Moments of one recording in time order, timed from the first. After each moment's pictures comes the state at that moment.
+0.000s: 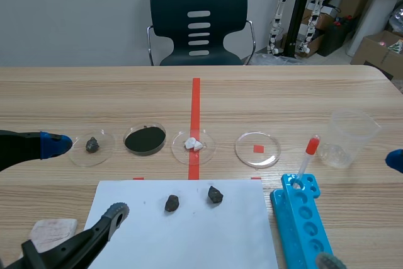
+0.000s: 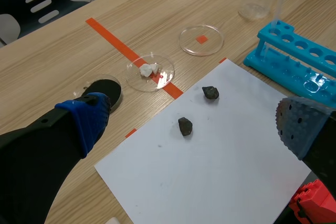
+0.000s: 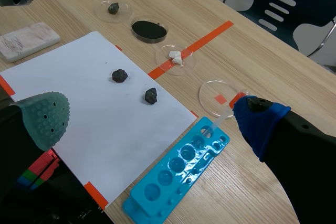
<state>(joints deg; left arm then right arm) 51.5 -28.9 -6.4 121.5 -7.6 -29.2 -10.9 -79.6 31.0 19.9 129.0 -0.5 20.8 30.9</state>
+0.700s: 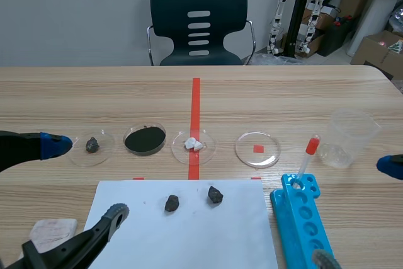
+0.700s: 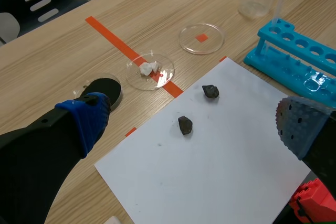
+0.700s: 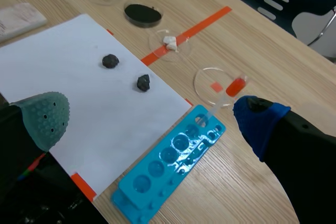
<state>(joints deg) 51.5 -28.9 -6.4 121.5 -7.6 -29.2 -10.6 -72.5 31.0 17.1 124.1 -1.6 21.8 27.5</state>
